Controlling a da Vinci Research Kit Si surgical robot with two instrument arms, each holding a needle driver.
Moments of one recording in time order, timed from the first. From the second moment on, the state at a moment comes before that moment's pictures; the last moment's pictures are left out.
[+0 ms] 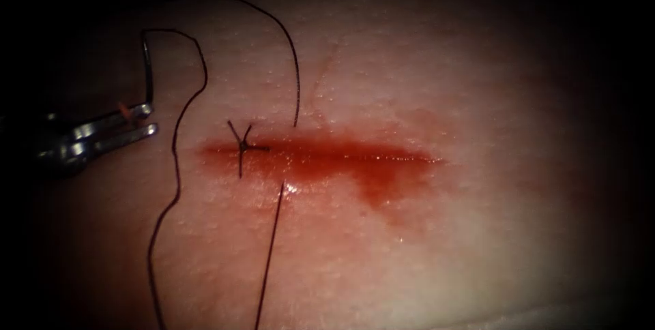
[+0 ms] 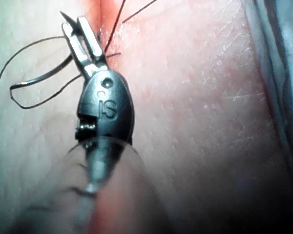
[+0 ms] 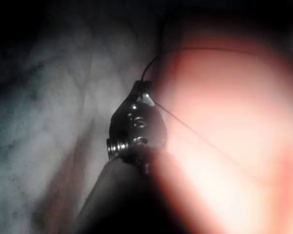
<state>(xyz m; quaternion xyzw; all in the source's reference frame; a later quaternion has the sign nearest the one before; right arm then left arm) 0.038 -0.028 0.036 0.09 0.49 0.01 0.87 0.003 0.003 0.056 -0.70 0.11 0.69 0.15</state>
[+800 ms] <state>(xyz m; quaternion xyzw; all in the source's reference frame) 0.034 -0.014 0.053 0.00 0.50 0.00 0.87 0.004 0.003 0.057 -0.70 0.11 0.69 0.15</state>
